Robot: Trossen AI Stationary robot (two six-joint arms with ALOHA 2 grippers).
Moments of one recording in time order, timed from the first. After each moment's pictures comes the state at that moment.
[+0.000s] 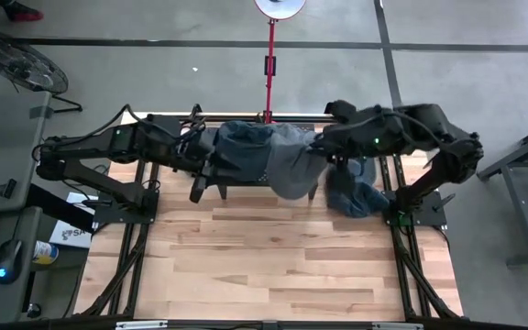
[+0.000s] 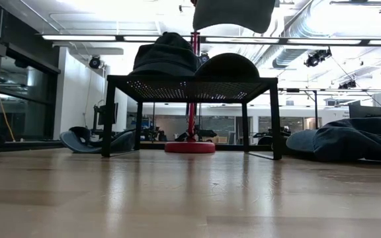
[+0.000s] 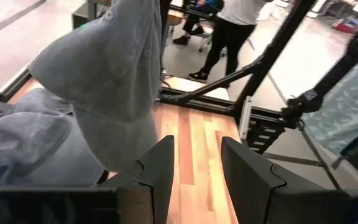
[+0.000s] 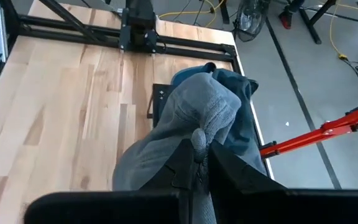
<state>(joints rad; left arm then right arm) -0.03 1.16 1.45 -0.57 0.08 -0.27 0.11 1.57 2.23 -1.32 0.28 -0.05</state>
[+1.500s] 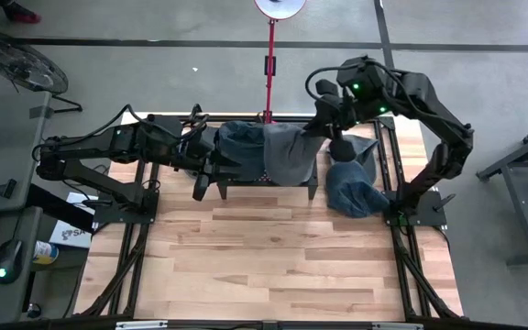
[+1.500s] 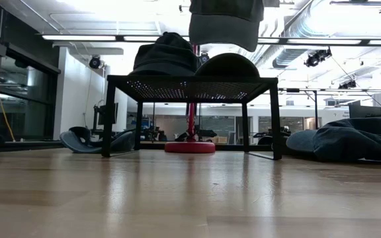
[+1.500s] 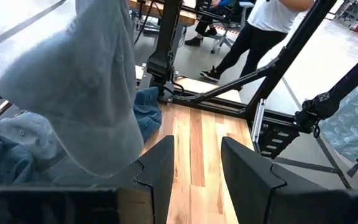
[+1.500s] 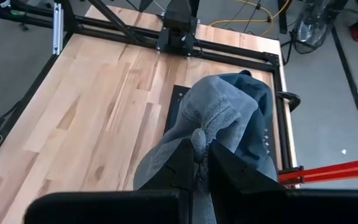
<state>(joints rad) -0.03 1.16 1.45 -0.58 0.03 -0.27 -0.28 1.61 2.23 -1.29 -0.27 -0.35</state>
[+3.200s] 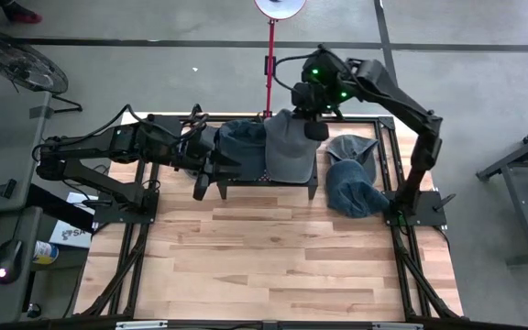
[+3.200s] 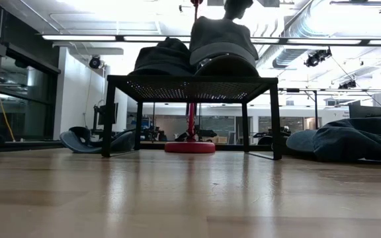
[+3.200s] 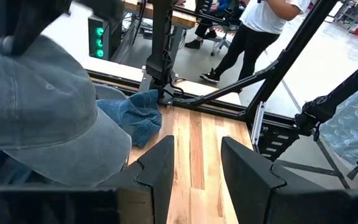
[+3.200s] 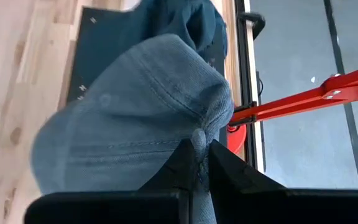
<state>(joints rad) -0.03 1.16 1.45 -0.57 0.03 -0.27 -0.47 1.80 2.23 -1.33 -0.17 -0.47</state>
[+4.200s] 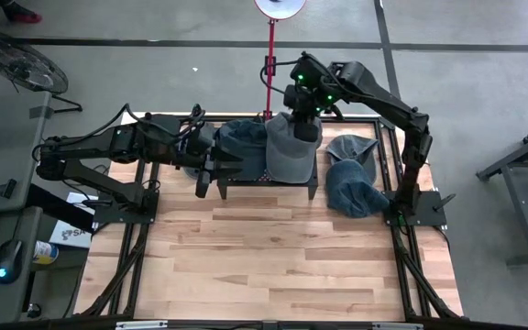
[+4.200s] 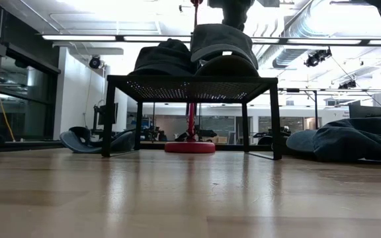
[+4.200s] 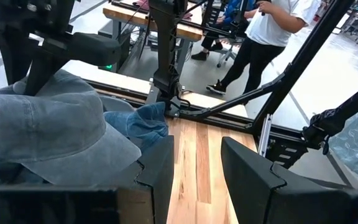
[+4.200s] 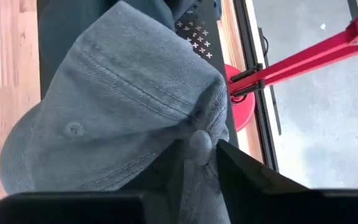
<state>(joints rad) -0.03 1.16 1.45 -0.52 -0.02 -0.27 -0.48 1.88 2.23 -1.37 -0.11 -0.32</state>
